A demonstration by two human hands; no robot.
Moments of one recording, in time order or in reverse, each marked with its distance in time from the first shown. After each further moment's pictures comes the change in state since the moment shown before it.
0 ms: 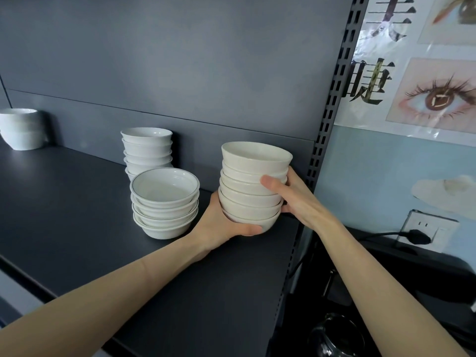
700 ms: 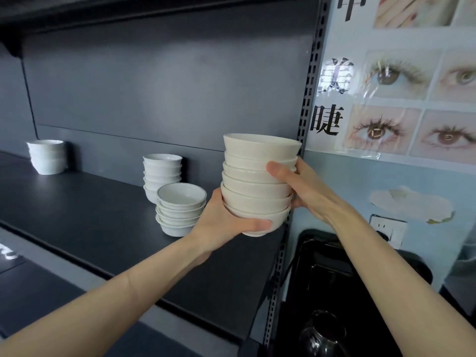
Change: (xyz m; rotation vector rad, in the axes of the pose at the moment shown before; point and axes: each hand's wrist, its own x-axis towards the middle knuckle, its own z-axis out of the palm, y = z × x) left_hand -0.099 0.108 0.009 -0.030 0.027 0.139; right_hand -0.114 -0.099 0.007 -0.128 0.034 -0.204
